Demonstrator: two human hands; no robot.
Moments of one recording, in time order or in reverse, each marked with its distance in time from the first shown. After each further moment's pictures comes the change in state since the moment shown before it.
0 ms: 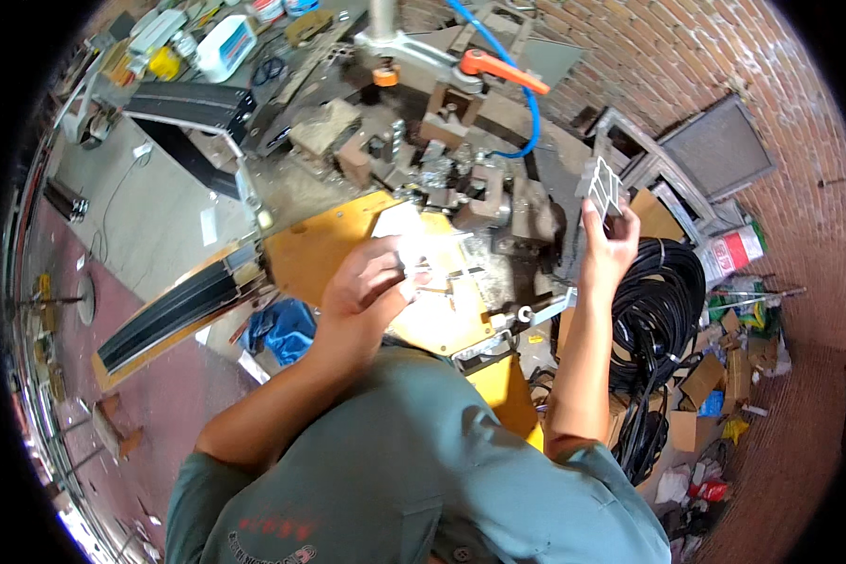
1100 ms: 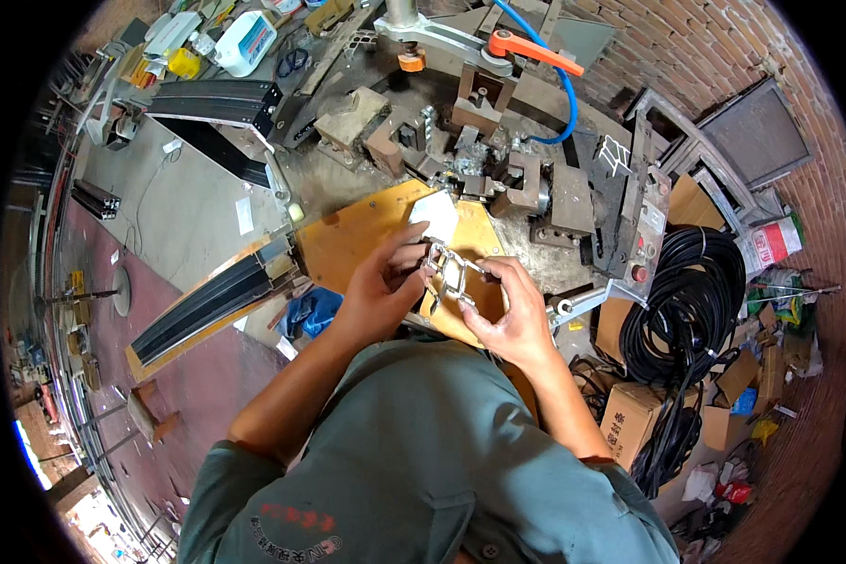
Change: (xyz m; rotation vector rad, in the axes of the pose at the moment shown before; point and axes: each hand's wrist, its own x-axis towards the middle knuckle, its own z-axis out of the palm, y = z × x) left_hand 0.029 -0.038 -0.049 0.247 -0.123 0.016; right_hand -0.144 -0.027 0.043 -0.229 -0.790 -0.265
